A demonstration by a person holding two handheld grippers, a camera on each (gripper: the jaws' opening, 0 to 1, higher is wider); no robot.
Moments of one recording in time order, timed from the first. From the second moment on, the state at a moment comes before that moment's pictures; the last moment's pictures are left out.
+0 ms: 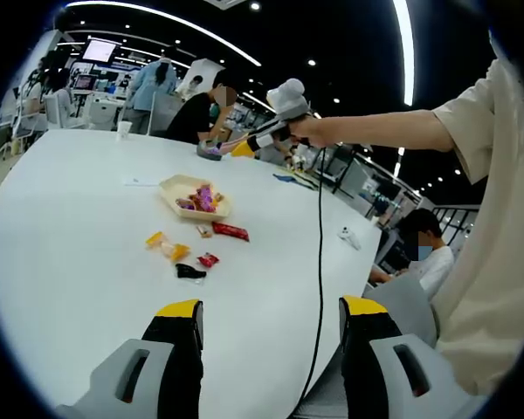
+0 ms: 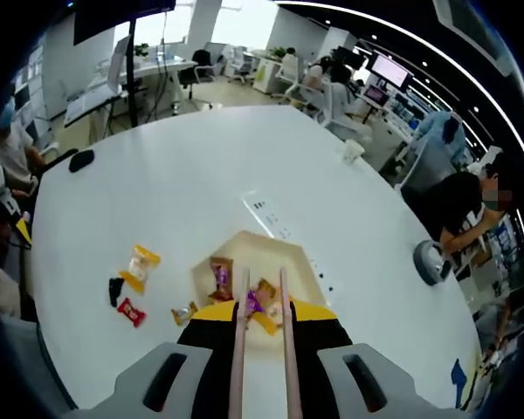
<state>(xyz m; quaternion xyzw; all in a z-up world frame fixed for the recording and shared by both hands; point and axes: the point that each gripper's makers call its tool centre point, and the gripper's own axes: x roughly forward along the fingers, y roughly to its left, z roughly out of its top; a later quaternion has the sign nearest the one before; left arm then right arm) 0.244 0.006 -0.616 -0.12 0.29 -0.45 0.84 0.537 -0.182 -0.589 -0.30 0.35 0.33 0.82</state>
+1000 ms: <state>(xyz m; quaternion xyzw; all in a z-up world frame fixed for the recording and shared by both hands) 0.238 0.003 -0.614 -0.12 0.29 -0.45 0.83 0.485 -0.181 -0.626 -0.28 0.38 0.36 0.80</state>
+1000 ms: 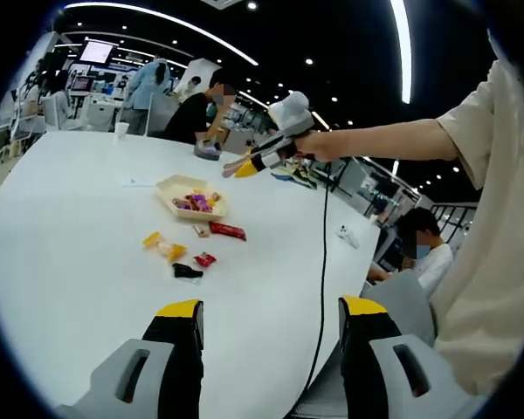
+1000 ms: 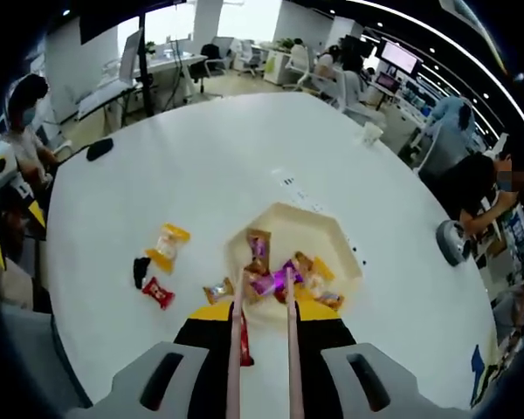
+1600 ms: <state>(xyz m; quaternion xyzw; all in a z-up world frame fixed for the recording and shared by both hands) 0.237 0.000 -0.615 -0.11 0.29 -0.46 0.83 0.447 -0.169 -0.654 -0.27 0.40 0.38 0.79</state>
